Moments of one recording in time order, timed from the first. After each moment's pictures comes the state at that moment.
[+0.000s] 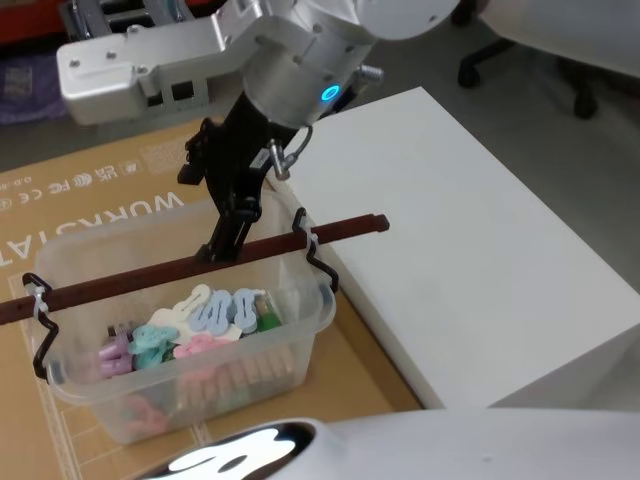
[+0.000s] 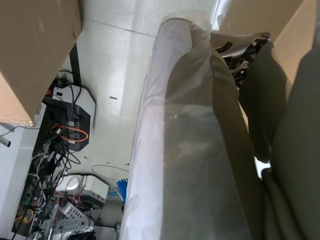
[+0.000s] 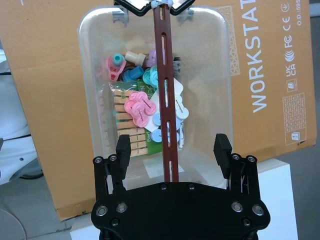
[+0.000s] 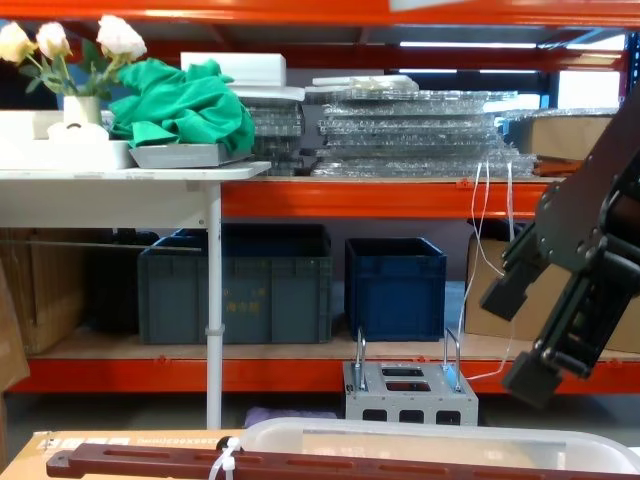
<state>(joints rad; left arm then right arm) -1.47 0.97 1.56 -0.90 0.05 0.15 -1.47 1.26 0.82 -1.24 -1.83 -0.31 -0.48 1.16</state>
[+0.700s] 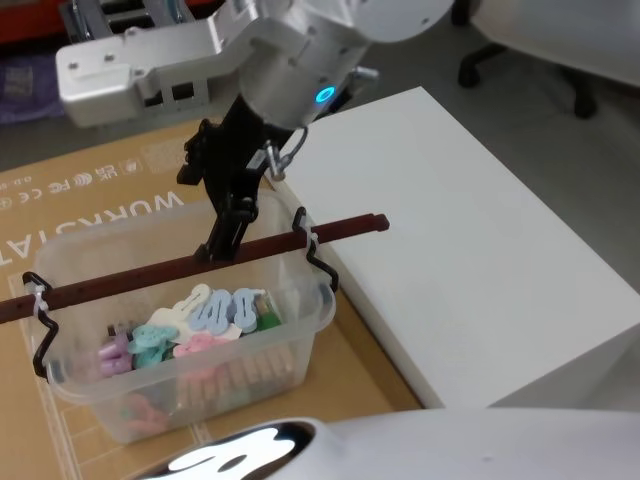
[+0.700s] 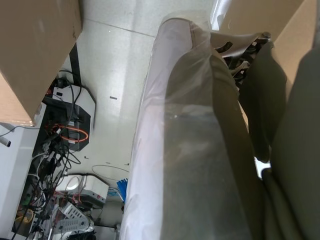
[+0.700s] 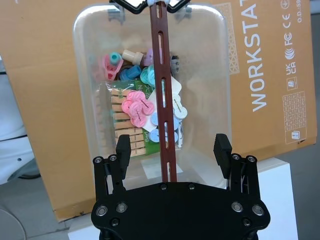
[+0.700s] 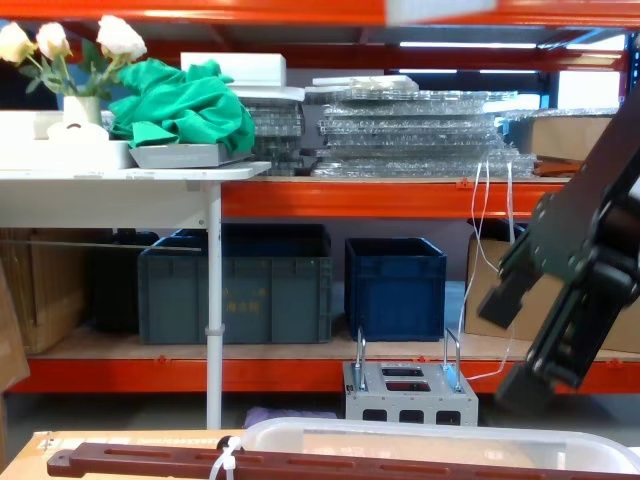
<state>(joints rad) -1.47 0.97 1.56 -0.90 0.05 0.15 -1.47 1.23 0.79 -1.22 -1.81 -0.33 -0.48 1.17</state>
